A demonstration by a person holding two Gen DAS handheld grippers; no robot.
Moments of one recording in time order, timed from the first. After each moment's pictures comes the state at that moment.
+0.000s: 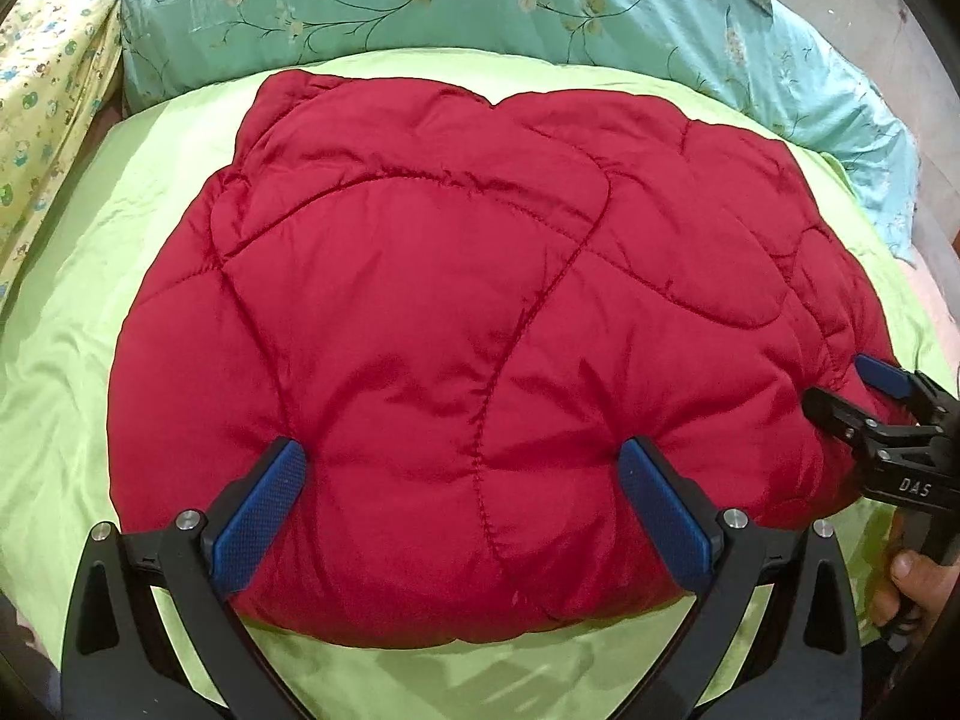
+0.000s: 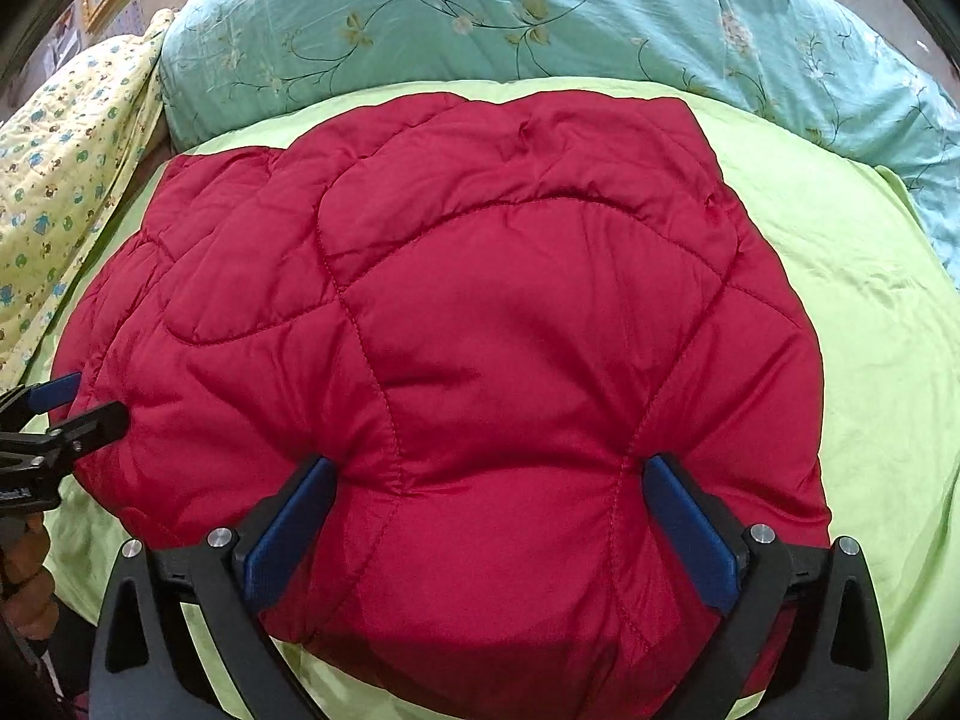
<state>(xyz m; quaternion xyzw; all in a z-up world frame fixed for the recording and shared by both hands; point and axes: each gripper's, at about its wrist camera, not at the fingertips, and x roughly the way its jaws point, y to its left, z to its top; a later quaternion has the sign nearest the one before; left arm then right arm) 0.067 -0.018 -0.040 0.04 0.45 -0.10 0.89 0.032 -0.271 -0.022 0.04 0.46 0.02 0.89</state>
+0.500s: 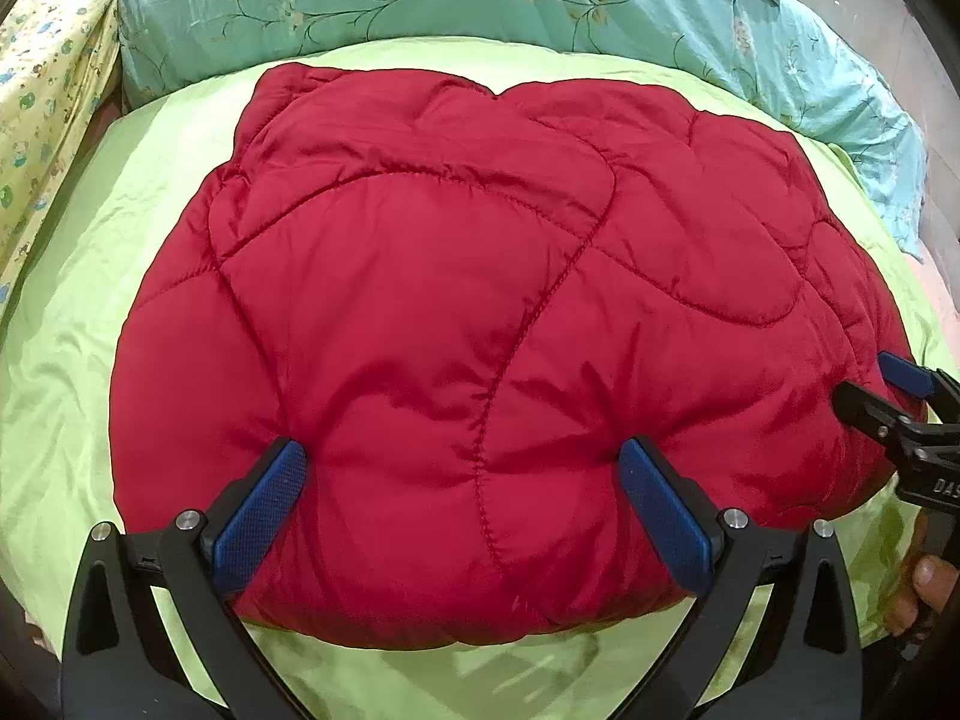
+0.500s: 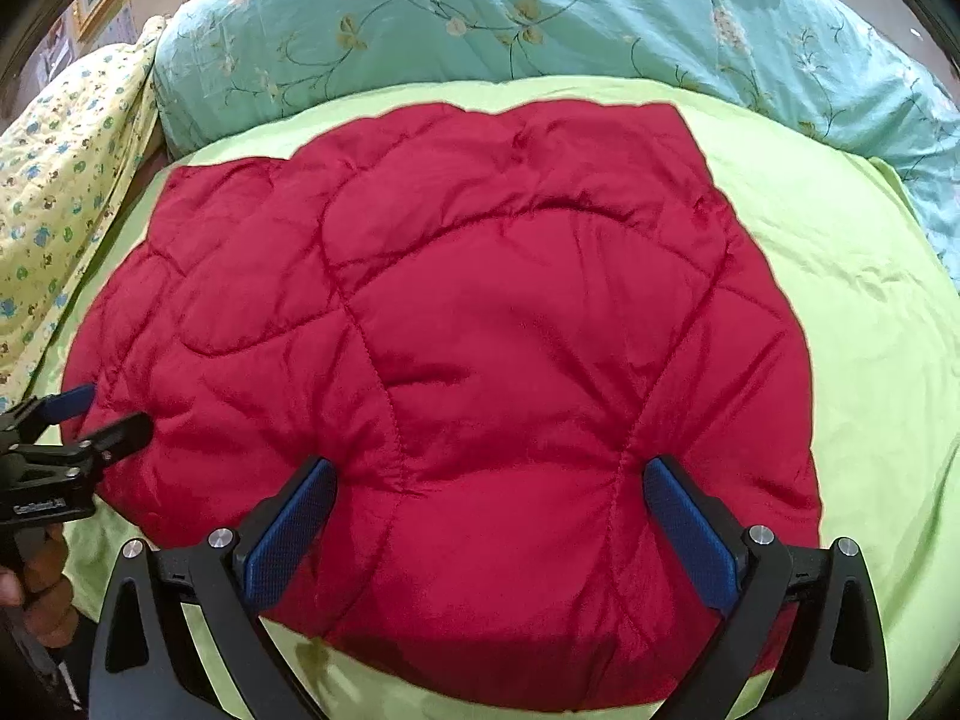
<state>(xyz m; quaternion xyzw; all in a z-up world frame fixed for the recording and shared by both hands) 0.073 -0.021 -0.040 0.04 0.47 -0.09 0.88 0.028 -0.270 -0.003 0.05 0.47 0.01 0.88</state>
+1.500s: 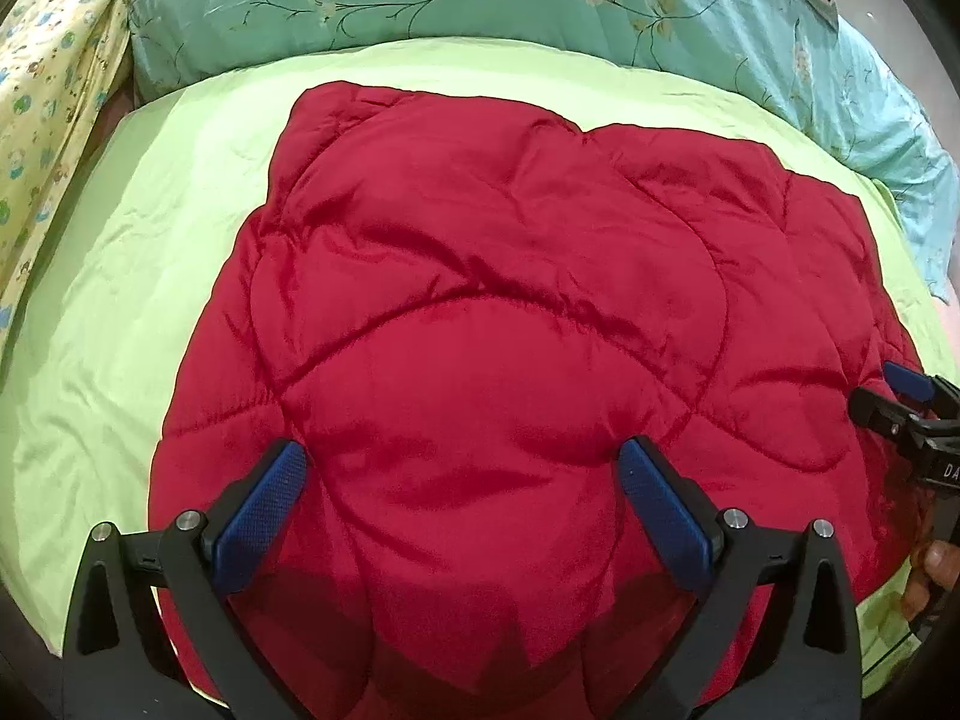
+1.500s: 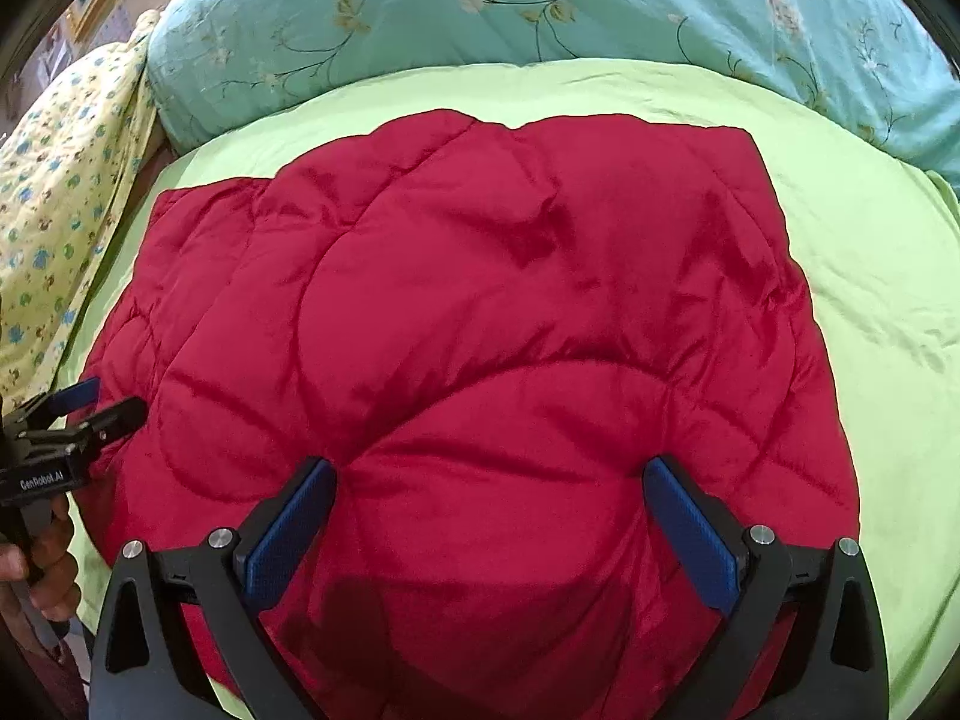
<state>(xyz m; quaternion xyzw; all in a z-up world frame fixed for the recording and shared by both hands) 0.141 -0.007 -0.030 0.03 0.48 -0.06 0.87 0.109 -0.280 -0.008 0.06 0.50 0.05 0.86</state>
